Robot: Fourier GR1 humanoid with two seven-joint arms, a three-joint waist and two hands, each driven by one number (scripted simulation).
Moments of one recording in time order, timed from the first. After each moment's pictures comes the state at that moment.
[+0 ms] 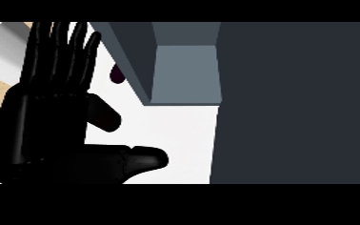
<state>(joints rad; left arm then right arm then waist) -0.40 0.00 -0.24 -2.15 -0.04 0.47 0.52 0.00 -0.11 0.10 -2.42 -0.17 0.08 0.46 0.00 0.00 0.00</state>
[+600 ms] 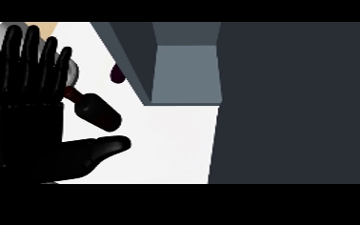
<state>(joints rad) -0.27 0.03 -0.16 -2.19 -0.02 0.48 0.51 -0.07 -0.11 0.08 -2.43 -0.16 0.06 0.53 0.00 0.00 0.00</state>
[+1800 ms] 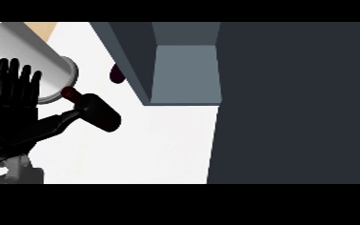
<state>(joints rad) -0.08 0.11 0.19 -1.83 0.21 0.25 0.16 -0.09 -0.09 0.11 -2.46 -0.13 0.04 0.58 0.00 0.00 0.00</state>
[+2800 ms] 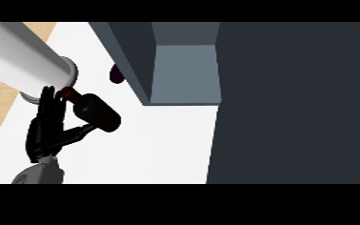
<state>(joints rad) -0.12 0.14 0.30 -1.17 0.28 0.00 -0.27 -0.07 -0.07 0.10 -2.46 -0.12 0.07 0.56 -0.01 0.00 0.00</state>
